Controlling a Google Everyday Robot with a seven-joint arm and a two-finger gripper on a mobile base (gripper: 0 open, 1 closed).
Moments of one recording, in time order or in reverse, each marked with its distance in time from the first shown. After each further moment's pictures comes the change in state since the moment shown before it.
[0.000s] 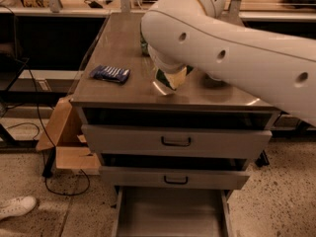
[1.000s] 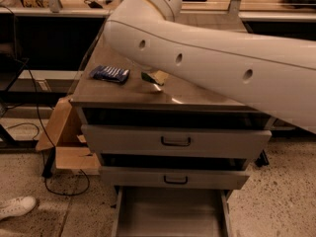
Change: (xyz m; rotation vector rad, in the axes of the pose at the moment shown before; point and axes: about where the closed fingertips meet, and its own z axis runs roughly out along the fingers) arm -0.038 -0.032 0.015 -0.014 0.035 -0.274
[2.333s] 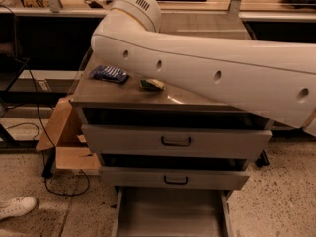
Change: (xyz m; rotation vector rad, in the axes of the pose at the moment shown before) arm -0.019 0.009 0.028 -0.110 0.000 -0.210
